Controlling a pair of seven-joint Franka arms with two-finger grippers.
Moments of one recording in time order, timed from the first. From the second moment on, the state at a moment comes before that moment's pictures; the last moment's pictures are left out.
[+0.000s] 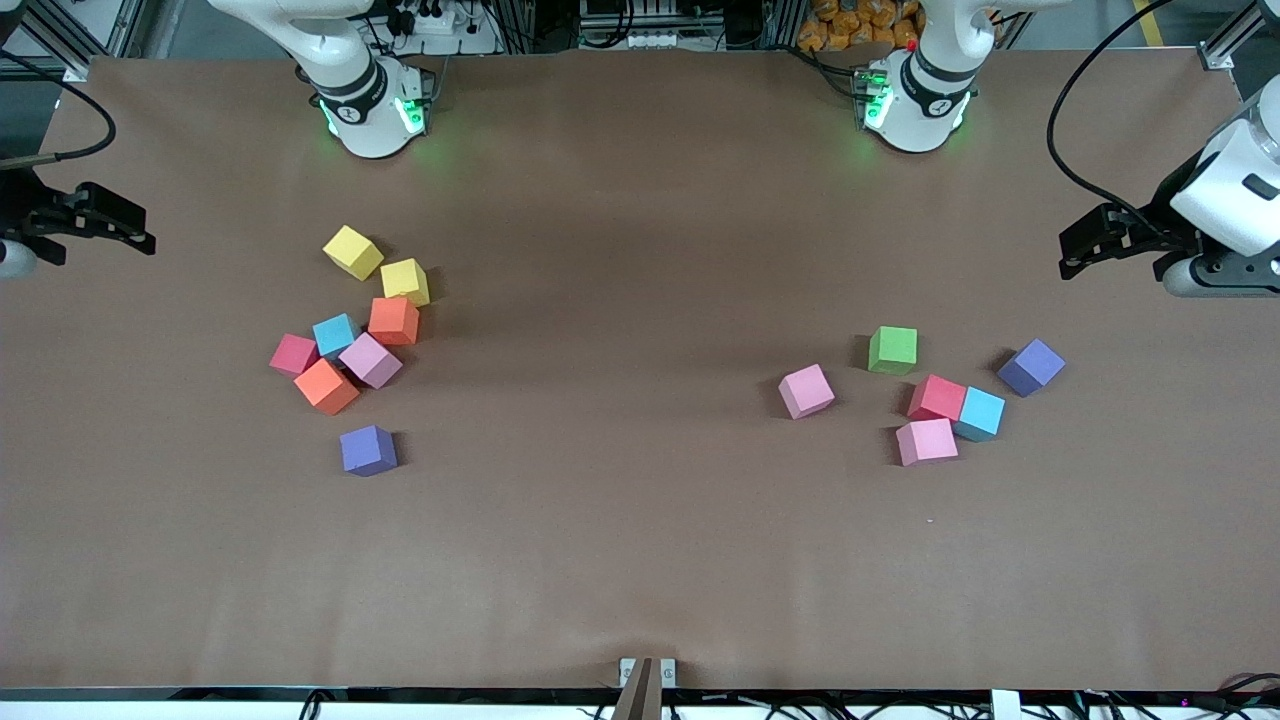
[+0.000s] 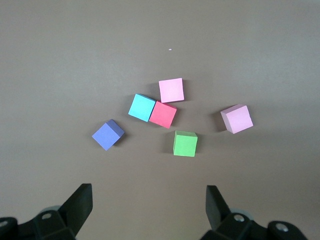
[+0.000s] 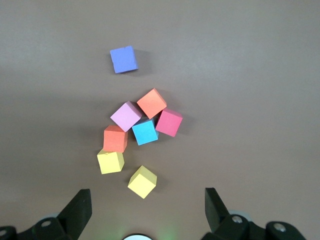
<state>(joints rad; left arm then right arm) -0.12 0.03 0.00 -1.53 0.02 1.56 -0.08 -0.03 -0.01 -0.03 -1.58 0.01 1.47 -0.17</state>
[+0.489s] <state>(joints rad) -0.14 0.07 0.00 -1.56 0.02 1.57 -0.08 -0.04 -0.01 -0.02 -1.57 0.04 1.48 -0.17</state>
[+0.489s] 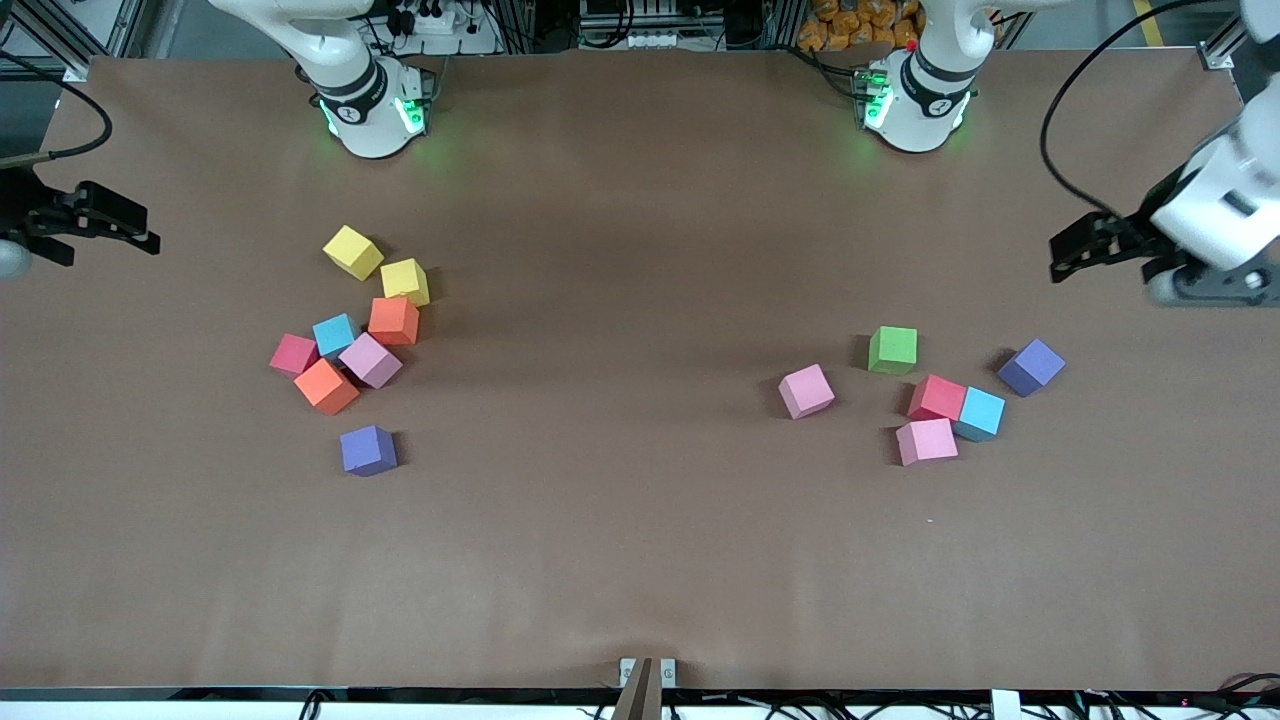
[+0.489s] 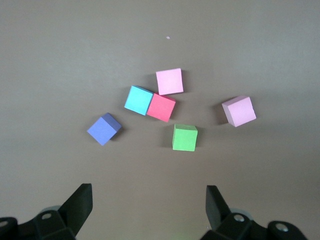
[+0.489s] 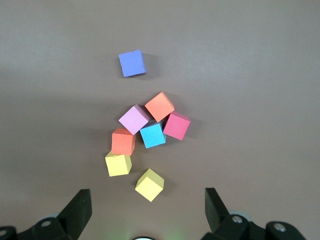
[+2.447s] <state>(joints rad) -0.42 0.55 0.00 -1.78 -0.06 2.20 -0.63 0.10 0.67 -0.01 -1.61 0.16 2.21 -0.29</state>
